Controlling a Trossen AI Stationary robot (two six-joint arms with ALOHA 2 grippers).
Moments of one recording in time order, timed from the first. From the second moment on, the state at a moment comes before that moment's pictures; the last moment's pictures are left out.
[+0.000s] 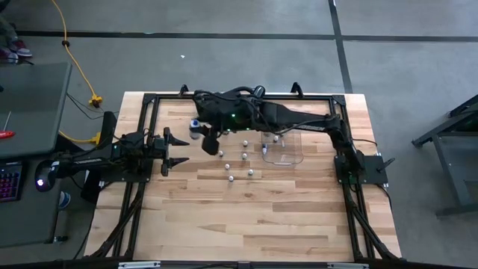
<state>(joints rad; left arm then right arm) 0.14 0.02 0.08 -0.16 0.07 0.02 -0.05 2.09 2.31 -0.54 0.05 0.06</state>
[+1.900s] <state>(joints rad) 0.14 0.02 0.08 -0.16 0.07 0.02 0.14 1.19 1.07 -0.81 0.78 0.94</state>
